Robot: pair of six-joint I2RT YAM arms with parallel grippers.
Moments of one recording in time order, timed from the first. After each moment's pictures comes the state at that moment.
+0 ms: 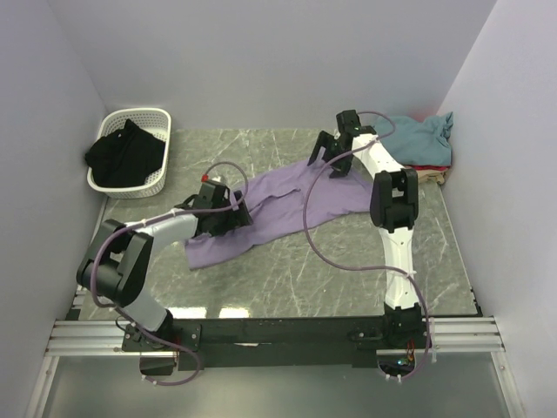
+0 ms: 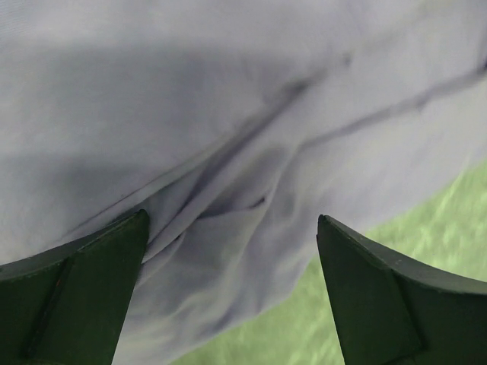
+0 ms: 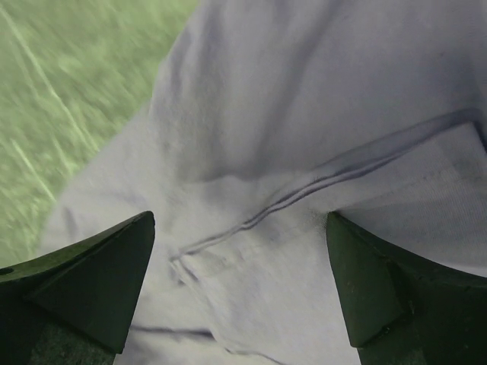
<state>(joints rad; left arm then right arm) -0.42 1.60 0.82 -0.11 0.07 -0.70 0.17 2.43 2.13 -0.77 -0.23 0.56</state>
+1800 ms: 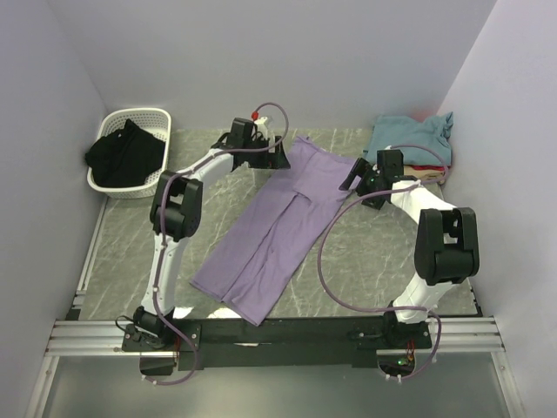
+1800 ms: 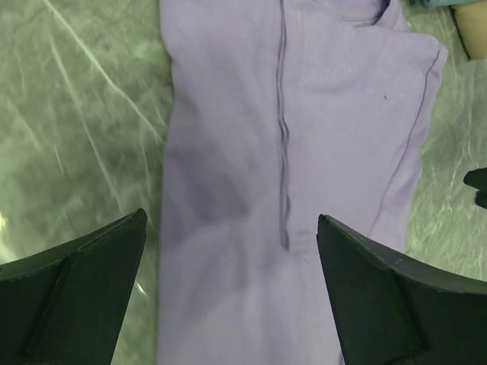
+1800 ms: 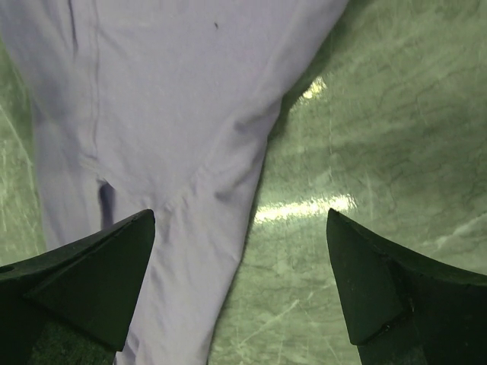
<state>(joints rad) -0.39 2.33 1.90 -0.21 0.45 -0.33 0.04 1.70 1.08 -0.27 -0.18 0.58</state>
